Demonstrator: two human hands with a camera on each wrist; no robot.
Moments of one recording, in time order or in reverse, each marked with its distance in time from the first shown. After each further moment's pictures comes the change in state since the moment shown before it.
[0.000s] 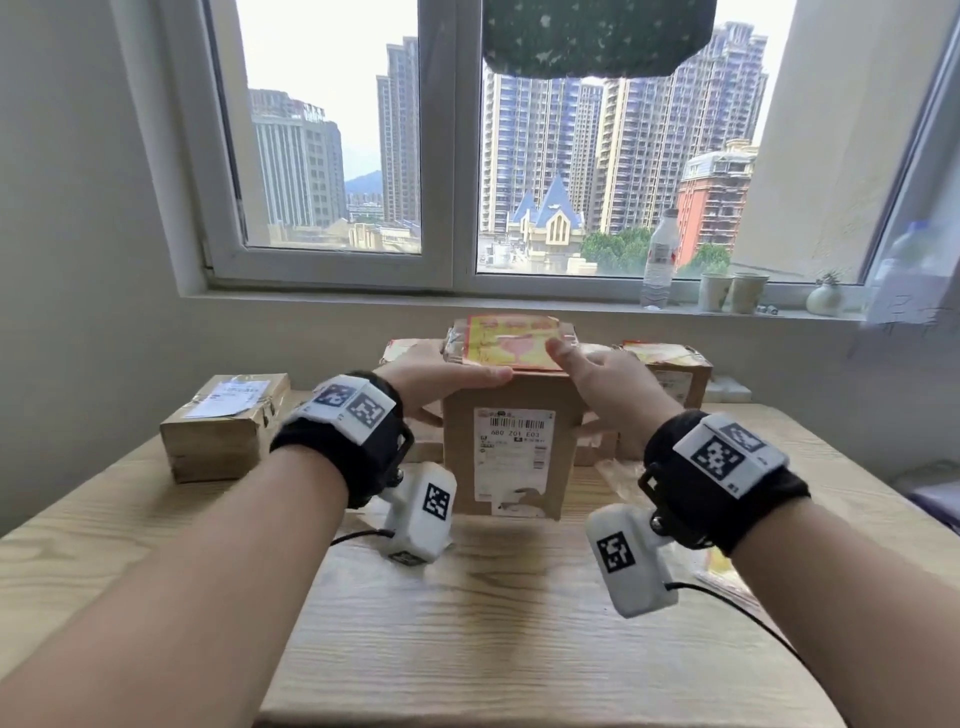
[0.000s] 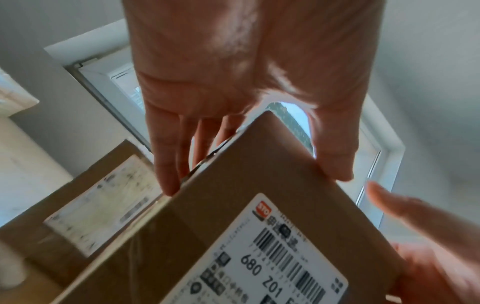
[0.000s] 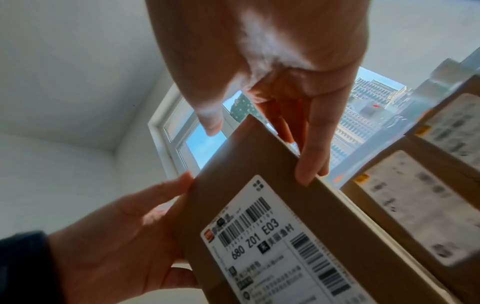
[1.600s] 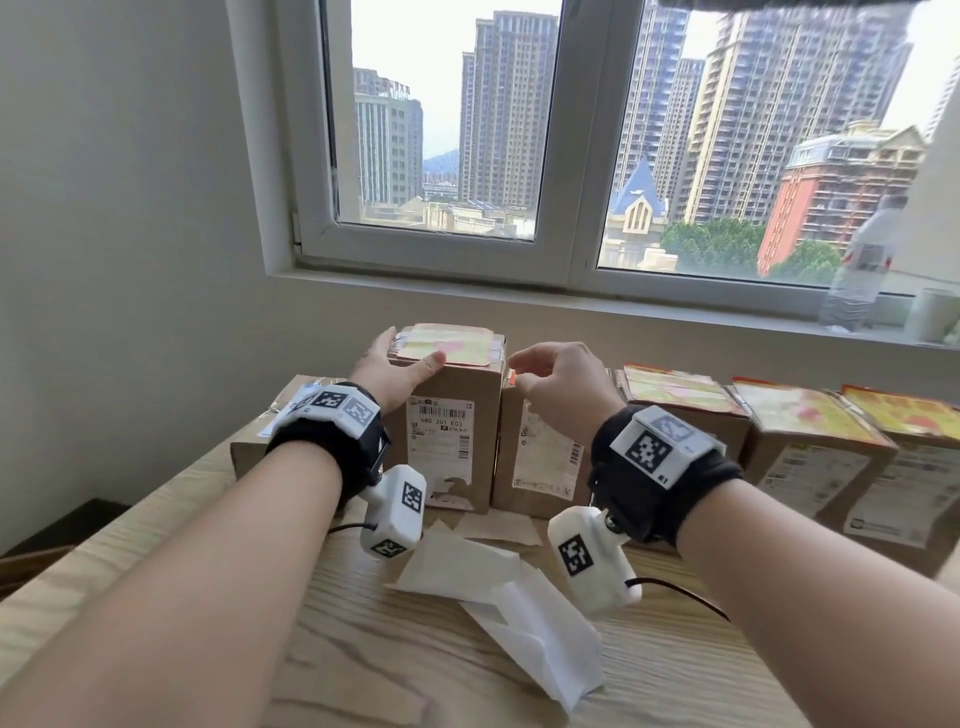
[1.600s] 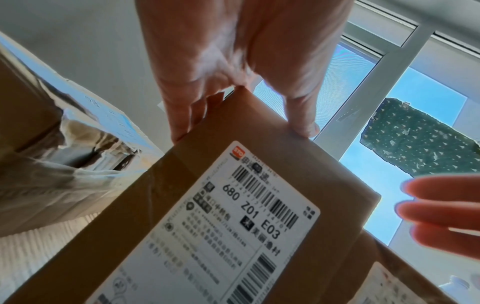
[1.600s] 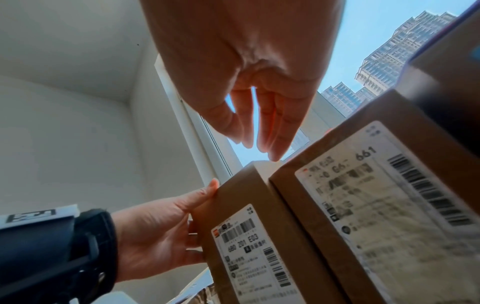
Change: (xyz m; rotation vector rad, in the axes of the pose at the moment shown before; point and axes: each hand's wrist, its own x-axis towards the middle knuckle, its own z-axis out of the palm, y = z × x) left_hand 0.139 -0.160 -0.155 0.072 0.521 -0.174; right_hand 0.138 -0.075 0.186 -0.085 -0.130 -0.360
